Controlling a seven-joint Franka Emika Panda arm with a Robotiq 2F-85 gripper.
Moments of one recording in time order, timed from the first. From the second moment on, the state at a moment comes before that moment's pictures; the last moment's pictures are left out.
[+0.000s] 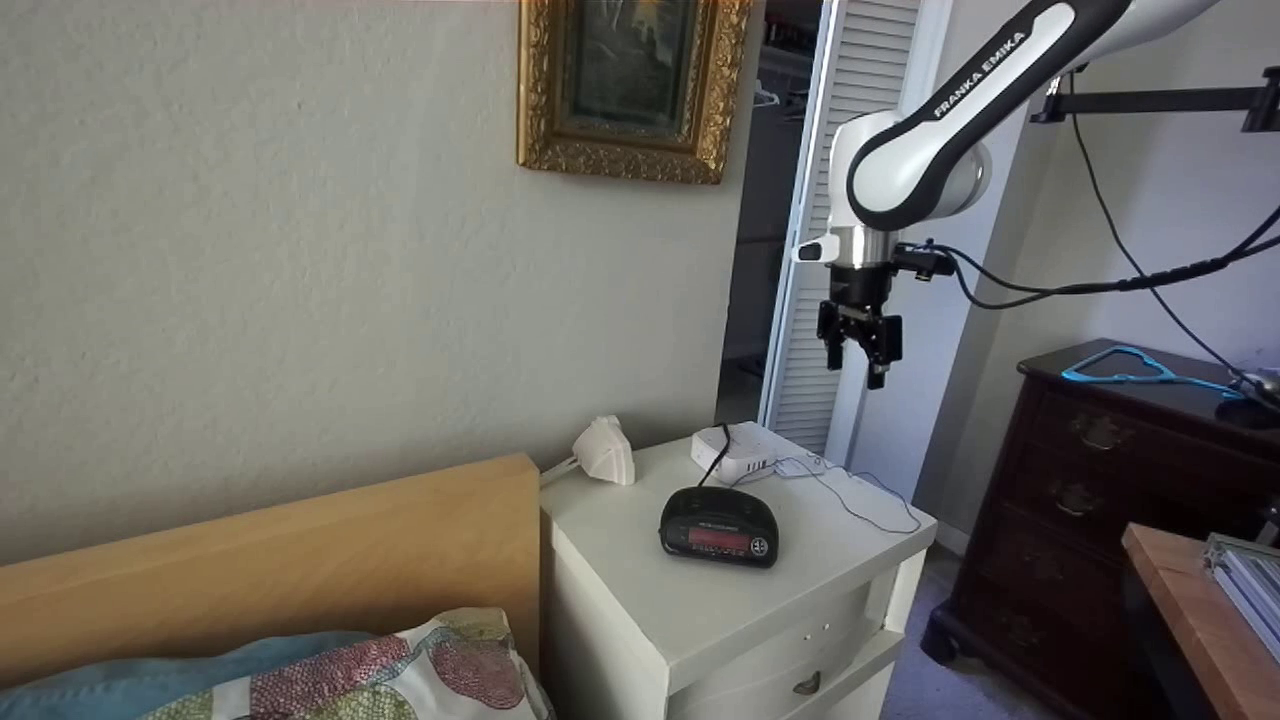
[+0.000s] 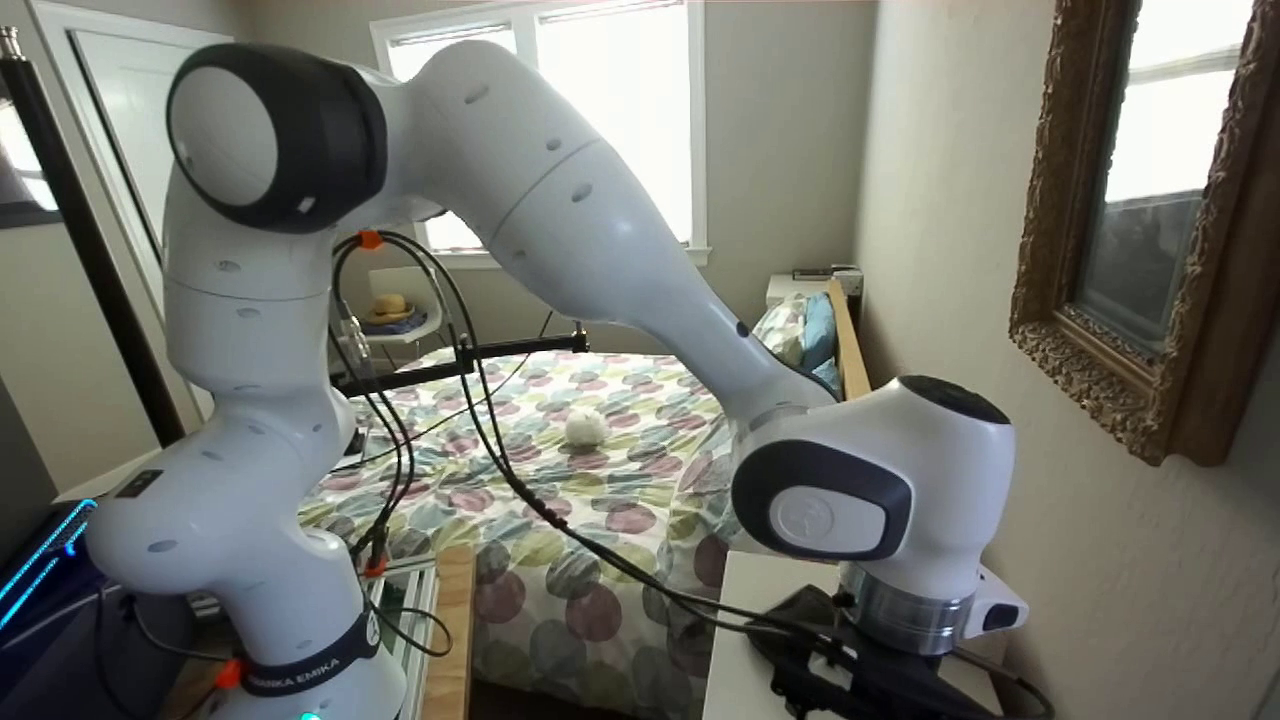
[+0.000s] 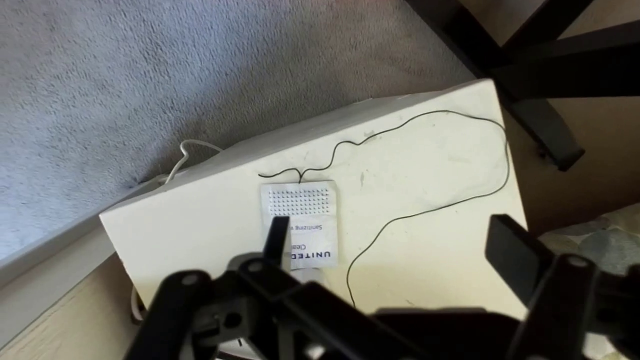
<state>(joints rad) -0.26 0.35 -0.21 -2.08 -0.06 2.33 -1.16</state>
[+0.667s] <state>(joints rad) -0.34 0.49 -0.15 -2.09 -0.06 2.53 -1.15</state>
